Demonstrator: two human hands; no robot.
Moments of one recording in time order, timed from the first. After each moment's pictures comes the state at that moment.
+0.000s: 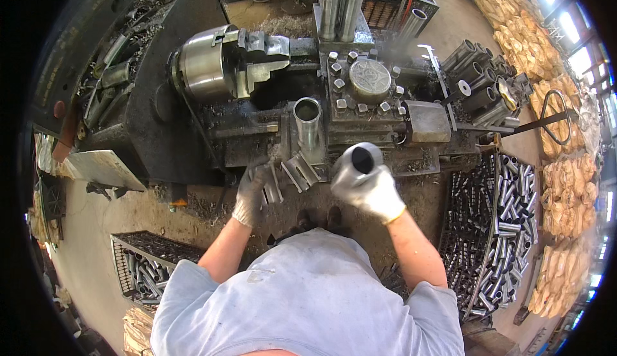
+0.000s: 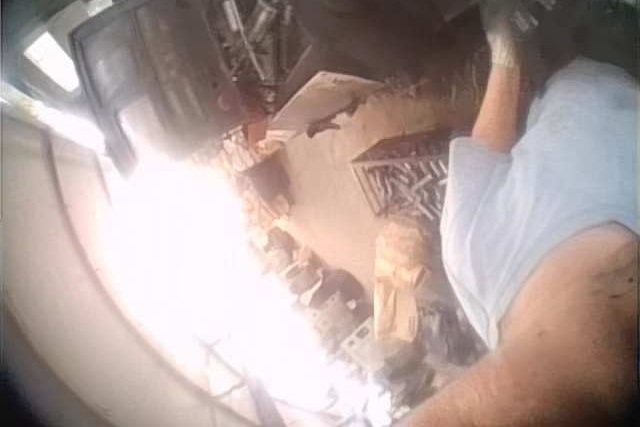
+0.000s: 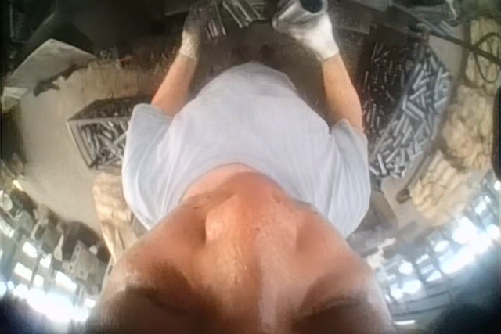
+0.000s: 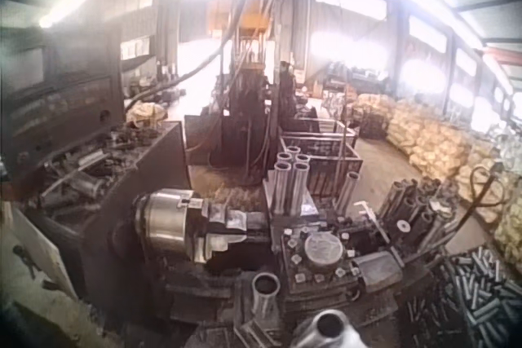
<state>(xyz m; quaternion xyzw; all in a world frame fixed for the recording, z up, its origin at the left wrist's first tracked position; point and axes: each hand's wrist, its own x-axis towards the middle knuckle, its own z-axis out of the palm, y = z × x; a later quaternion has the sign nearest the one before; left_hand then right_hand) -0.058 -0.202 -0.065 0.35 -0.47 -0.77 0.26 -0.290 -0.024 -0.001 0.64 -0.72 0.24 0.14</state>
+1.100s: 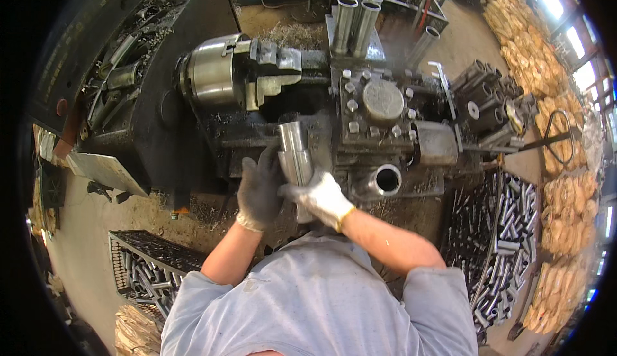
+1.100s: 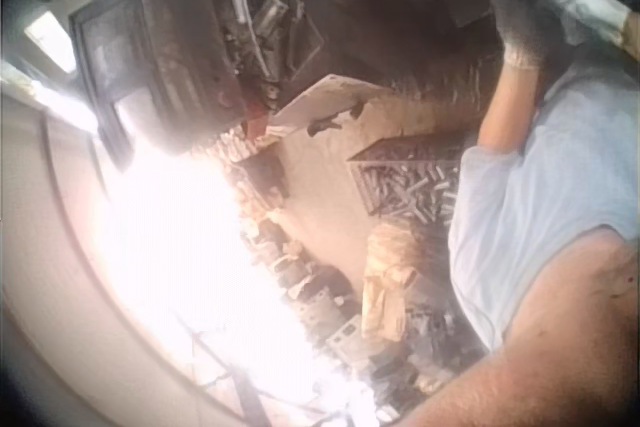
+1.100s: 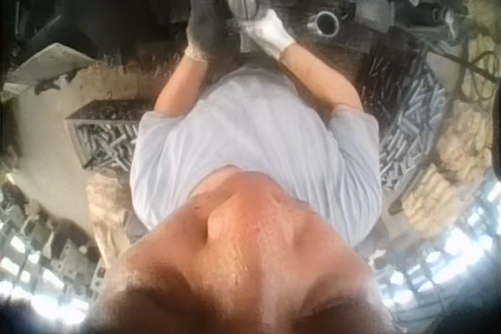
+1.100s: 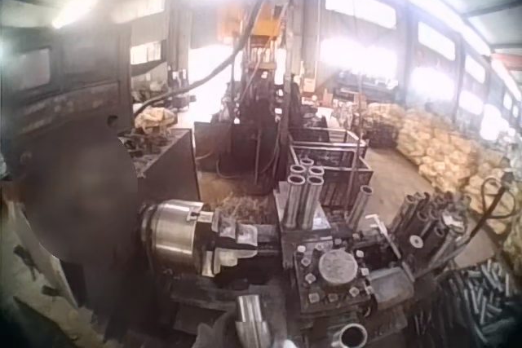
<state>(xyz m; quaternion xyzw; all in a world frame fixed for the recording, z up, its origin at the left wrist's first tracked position) -0.098 -0.204 -0.019 0.03 -0.25 -0.92 0.30 -0.229 -0.116 0.047 0.25 -0.69 0.45 -0.52</state>
